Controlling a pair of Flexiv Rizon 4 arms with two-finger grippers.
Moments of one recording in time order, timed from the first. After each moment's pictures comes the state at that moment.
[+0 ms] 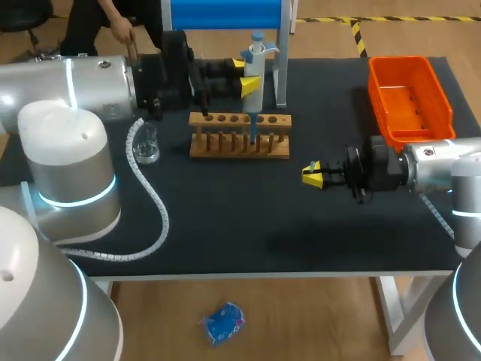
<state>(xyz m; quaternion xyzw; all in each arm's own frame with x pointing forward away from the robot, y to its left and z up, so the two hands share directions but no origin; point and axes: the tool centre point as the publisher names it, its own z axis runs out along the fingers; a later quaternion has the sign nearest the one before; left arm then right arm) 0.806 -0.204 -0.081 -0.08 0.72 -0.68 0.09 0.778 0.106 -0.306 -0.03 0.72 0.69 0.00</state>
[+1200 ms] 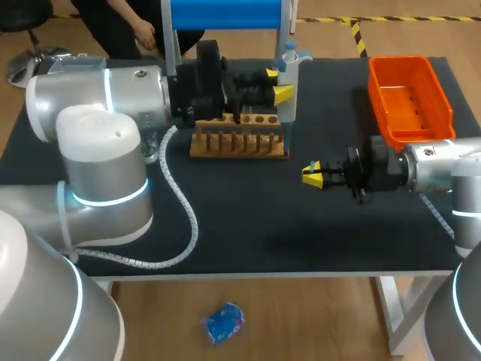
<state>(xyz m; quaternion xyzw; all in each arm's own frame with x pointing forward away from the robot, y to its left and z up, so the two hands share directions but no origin) 0.795 -0.259 -0.089 -0.07 0.71 -0.70 0.05 0.778 0.106 -0.306 -0.03 0.72 0.69 0.00</state>
